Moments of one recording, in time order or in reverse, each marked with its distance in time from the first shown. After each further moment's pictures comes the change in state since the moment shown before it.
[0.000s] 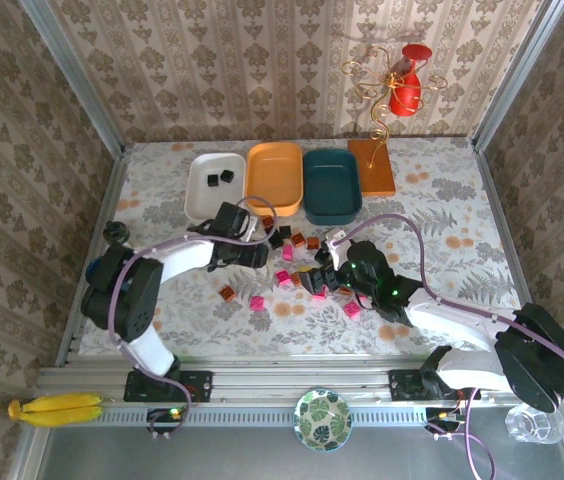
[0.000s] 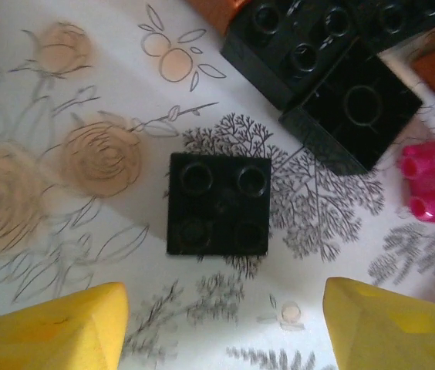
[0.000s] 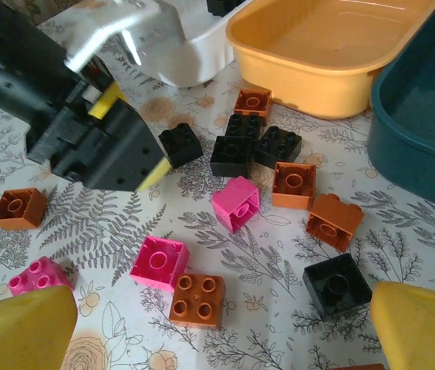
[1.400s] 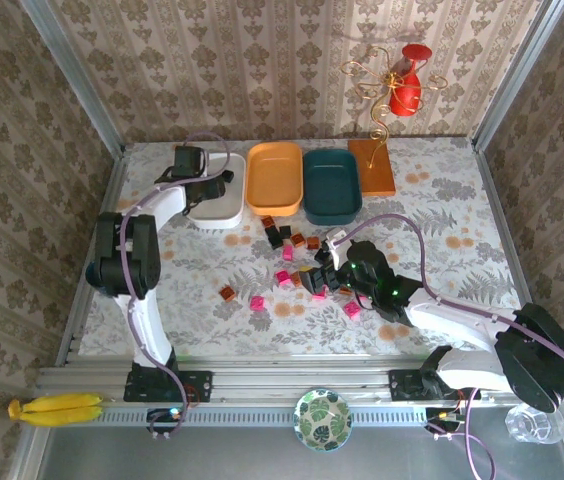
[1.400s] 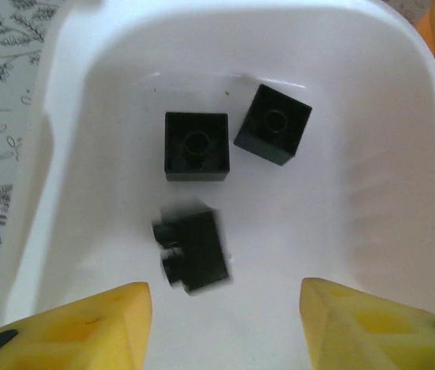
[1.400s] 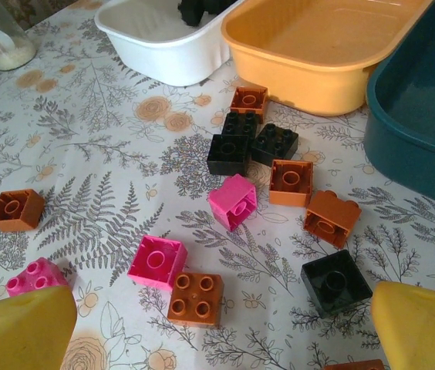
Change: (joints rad) left arm 0.335 0.265 0.488 0.008 -0.079 -0.056; right arm 0.000 0.001 0.000 -0.003 0.006 0.012
